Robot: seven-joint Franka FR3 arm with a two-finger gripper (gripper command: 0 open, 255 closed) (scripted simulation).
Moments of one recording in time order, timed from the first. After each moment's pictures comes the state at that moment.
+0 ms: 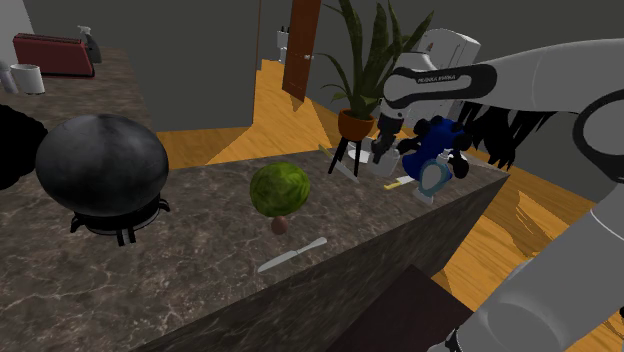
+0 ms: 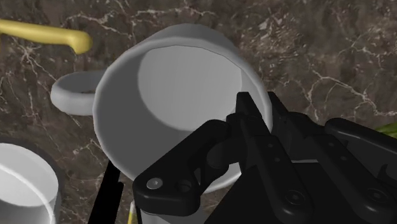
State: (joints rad) arm -0.12 -0.08 -0.22 -2.00 -0.06 1.93 -0.40
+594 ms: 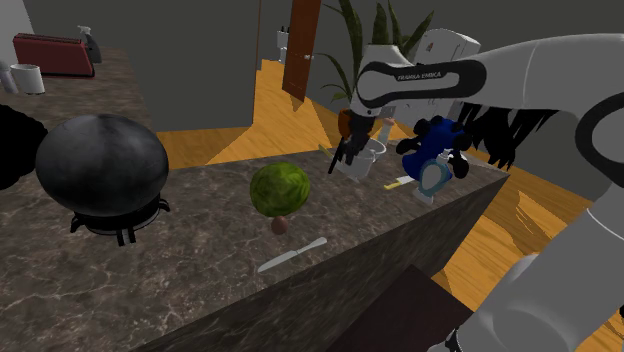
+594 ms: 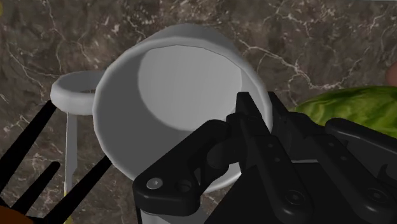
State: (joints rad) arm -0.02 -0.06 -0.10 -1.96 -0.05 1.91 -0.19
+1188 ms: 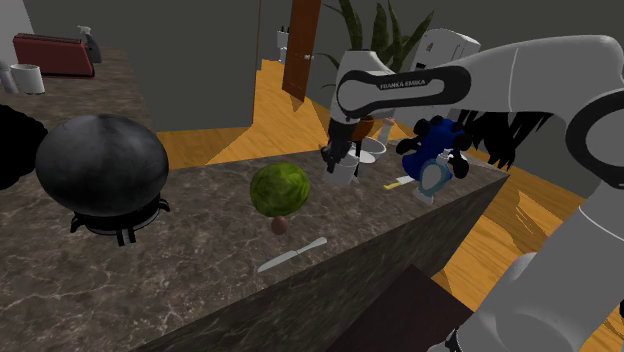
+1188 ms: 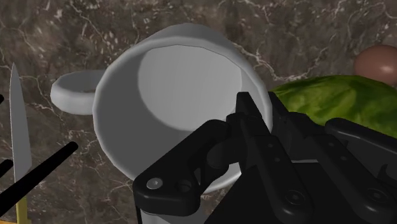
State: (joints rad) arm 0.04 -0.02 -0.04 -1.96 -0.05 1.95 -0.07
